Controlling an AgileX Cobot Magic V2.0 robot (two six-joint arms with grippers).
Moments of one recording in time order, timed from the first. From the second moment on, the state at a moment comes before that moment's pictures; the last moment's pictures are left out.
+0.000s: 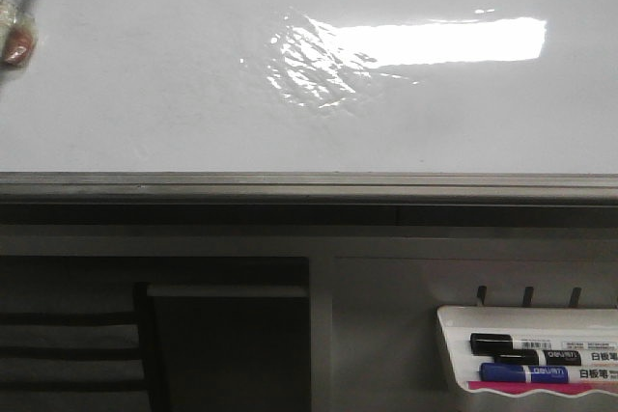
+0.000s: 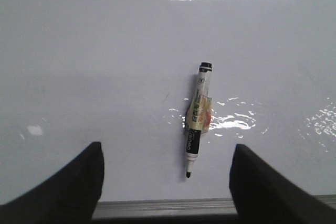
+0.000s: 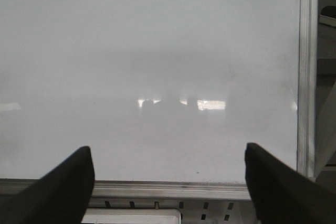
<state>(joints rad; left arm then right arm) -0.06 0.52 -0.62 -0.10 0.43 0.05 -0.02 0.44 -0.60 -0.10 0.54 0.05</state>
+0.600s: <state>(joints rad) -0.20 1.00 -0.64 -0.07 0.26 0.05 -0.02 0.44 -0.60 -0.07 0.54 0.05</state>
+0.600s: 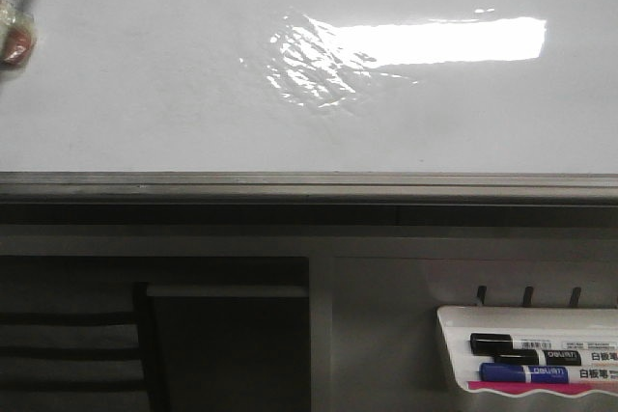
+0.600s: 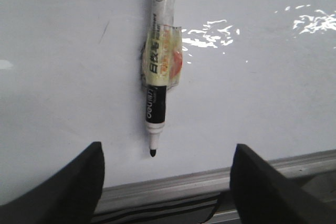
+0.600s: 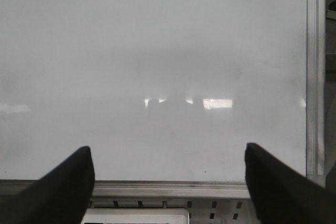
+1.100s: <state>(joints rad) -0.25 1.29 -0.68 -0.01 0.03 0.05 -0.02 0.44 -0.60 -0.07 0.54 0.05</state>
